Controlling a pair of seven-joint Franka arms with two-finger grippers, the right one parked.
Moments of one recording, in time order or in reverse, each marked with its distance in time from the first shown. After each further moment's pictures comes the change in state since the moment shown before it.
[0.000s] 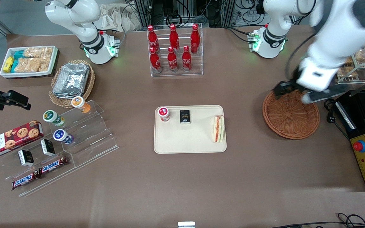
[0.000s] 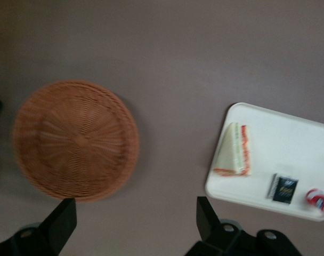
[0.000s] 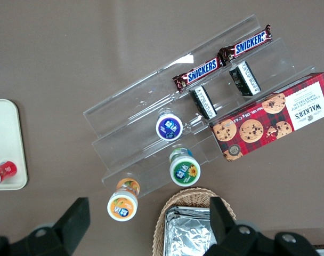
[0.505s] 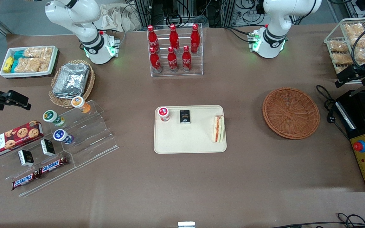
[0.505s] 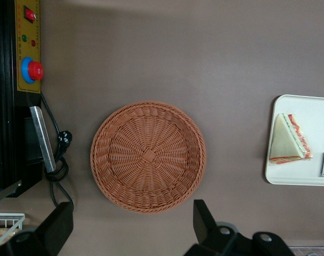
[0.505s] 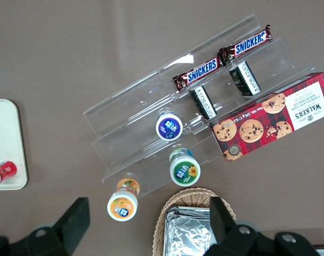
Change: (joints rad) arm 0.077 -0.032 0.190 0.002 -0.001 -0.029 0.397
